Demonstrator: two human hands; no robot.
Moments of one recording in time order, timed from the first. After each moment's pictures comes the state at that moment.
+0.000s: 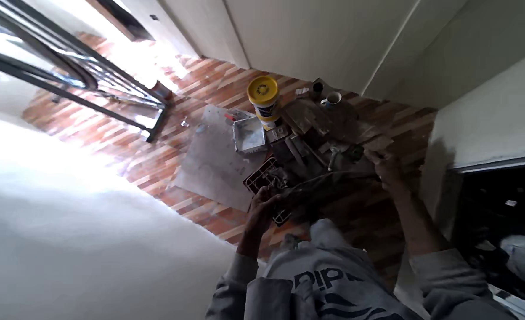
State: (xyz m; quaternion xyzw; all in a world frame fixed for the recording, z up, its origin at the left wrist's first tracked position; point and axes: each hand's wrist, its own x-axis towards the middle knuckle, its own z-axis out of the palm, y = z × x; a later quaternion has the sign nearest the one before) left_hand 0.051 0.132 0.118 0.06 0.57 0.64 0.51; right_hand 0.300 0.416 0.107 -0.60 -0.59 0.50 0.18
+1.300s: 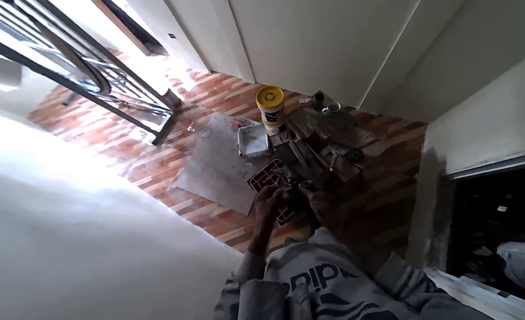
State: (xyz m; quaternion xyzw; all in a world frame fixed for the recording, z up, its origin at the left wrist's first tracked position) left_hand 0.072 0.077 0.139 0.13 0.71 0.58 0.38; right_hand 0.207 0.189 0.128 -0.46 -0.56 0.67 0.14
